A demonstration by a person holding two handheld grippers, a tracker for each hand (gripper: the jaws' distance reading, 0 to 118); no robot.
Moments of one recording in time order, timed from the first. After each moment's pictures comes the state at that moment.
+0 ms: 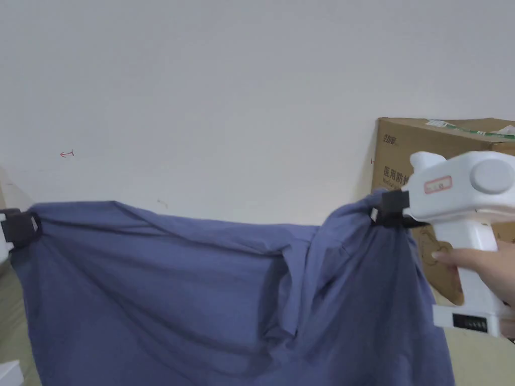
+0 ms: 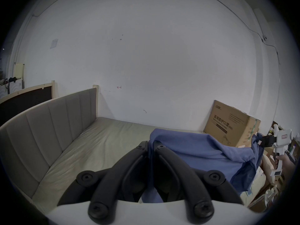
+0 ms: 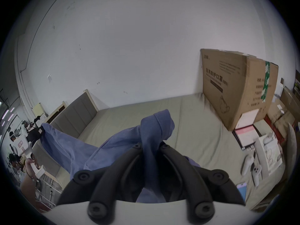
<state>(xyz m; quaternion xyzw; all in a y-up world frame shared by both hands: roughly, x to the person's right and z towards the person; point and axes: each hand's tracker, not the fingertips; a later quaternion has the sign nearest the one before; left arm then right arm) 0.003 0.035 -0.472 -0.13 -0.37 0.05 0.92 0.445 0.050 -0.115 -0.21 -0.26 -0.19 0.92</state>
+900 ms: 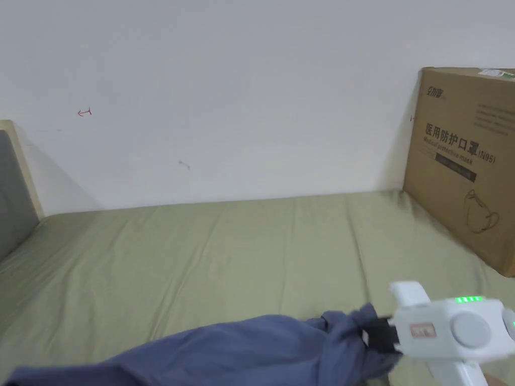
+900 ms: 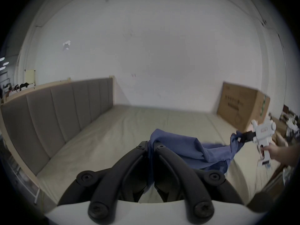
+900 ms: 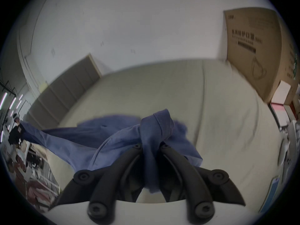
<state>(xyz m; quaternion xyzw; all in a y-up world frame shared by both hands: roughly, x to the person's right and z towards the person) -0.088 -0.141 -0.346 -0.20 -0.35 -0.05 0.92 0.439 -0.231 -0.146 -0.37 -0.17 -0.21 0.89</state>
